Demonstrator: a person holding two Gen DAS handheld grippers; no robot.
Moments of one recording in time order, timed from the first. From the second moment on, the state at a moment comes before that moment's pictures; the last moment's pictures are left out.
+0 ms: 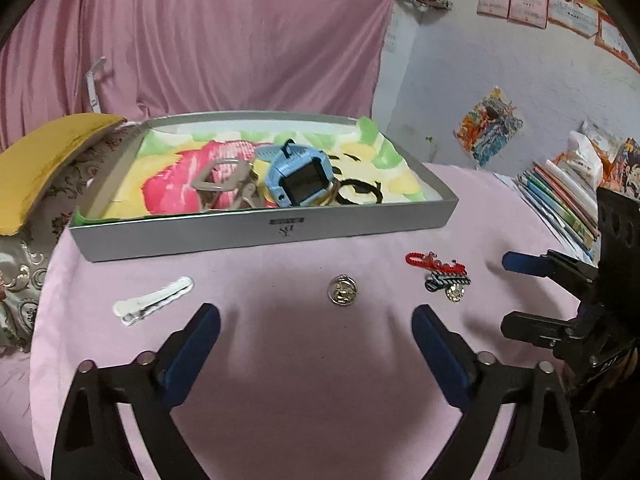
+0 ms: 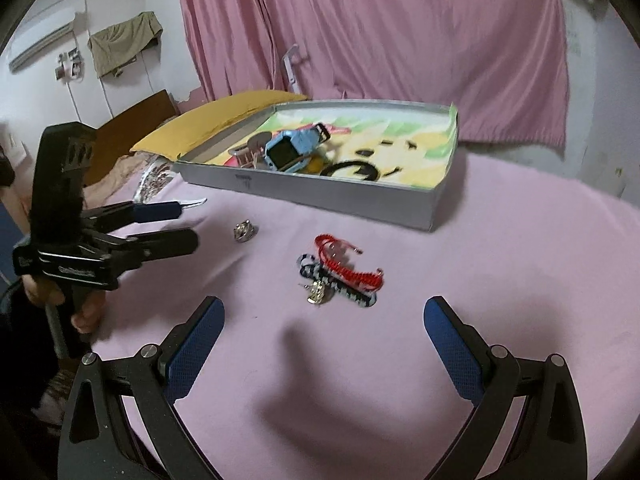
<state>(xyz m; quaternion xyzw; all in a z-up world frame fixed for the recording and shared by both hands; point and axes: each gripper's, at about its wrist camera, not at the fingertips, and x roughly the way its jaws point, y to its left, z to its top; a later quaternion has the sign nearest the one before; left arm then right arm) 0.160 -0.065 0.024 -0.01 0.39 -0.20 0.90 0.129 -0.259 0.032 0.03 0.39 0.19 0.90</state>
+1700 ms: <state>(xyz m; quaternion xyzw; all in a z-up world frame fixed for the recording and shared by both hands) 0.171 -0.087 0.038 -0.01 0.37 -0.25 0.90 0.143 -0.231 0.054 -0.03 0.36 0.20 0.91</state>
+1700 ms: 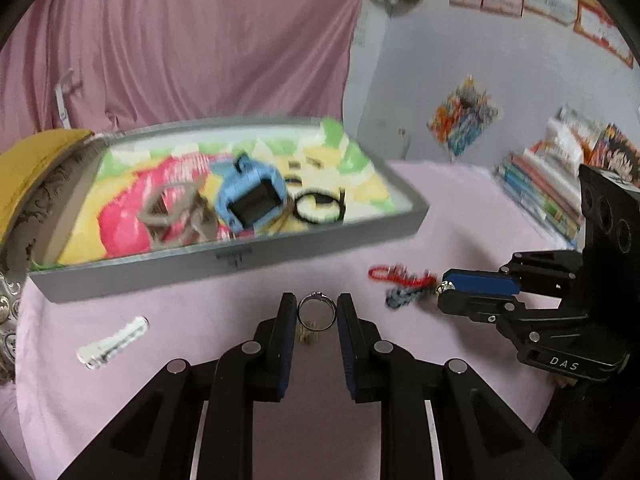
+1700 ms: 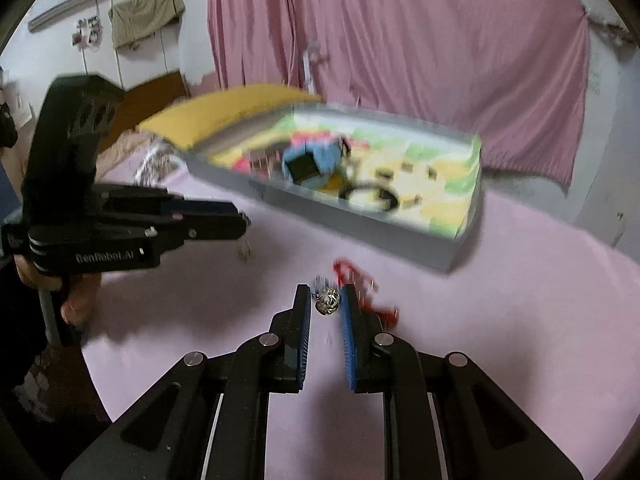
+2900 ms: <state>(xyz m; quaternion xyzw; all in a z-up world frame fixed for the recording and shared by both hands) 0.227 -0.046 0.057 -0.06 0.25 -0.12 0.96 0.224 -0.206 0.073 0.01 0.25 0.14 0.96</state>
